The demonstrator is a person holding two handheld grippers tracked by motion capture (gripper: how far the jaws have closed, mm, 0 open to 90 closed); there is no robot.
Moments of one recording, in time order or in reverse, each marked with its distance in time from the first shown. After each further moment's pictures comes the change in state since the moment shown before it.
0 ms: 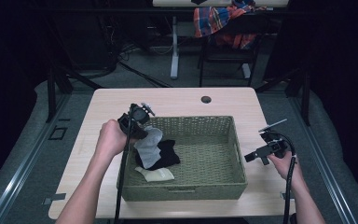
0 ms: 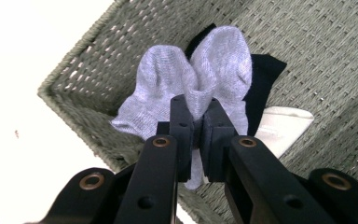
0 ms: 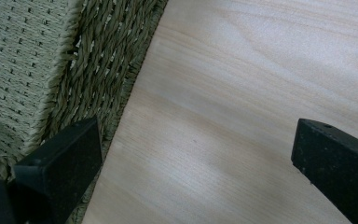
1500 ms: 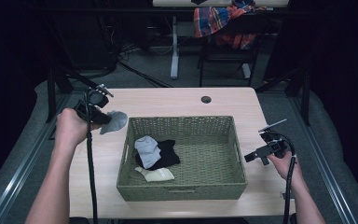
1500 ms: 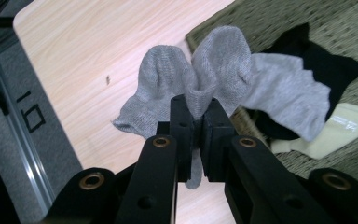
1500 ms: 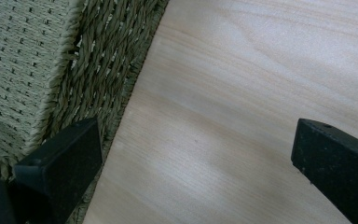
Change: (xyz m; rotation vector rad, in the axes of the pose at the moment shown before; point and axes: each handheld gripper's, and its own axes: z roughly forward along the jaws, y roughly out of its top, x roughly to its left) left arm 0.078 -0.054 -0.056 -0.024 0.120 -0.227; right arm 0.000 0.000 0.001 0.001 0.002 0.003
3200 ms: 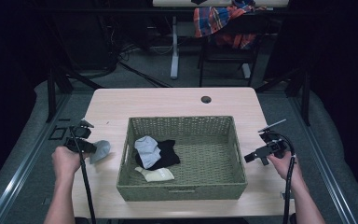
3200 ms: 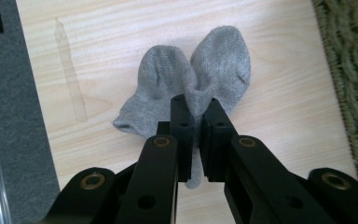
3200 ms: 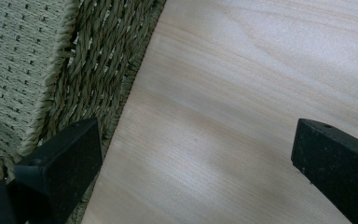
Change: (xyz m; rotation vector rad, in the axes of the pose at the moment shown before) left arm 0.043 -0.101 0.119 0.103 -0.032 -0.338; right arm 0.001 0.000 0.002 0.001 -0.006 0.008
